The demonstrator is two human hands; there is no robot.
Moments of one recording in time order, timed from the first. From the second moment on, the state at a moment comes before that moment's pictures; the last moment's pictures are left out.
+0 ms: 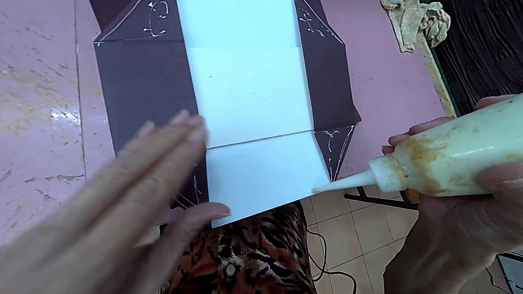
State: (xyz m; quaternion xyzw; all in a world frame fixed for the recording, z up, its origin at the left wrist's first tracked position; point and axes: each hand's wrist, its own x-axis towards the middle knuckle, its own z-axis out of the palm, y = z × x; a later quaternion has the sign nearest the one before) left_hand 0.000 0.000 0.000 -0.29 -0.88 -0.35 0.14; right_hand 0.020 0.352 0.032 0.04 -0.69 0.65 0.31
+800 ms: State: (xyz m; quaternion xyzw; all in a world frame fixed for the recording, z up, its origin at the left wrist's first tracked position) left_hand -0.036 -0.028 -0.027 -0.26 -0.84 -0.46 0.13; right_hand -0.006 0.286 0.028 0.17 -0.70 0.67 0.17
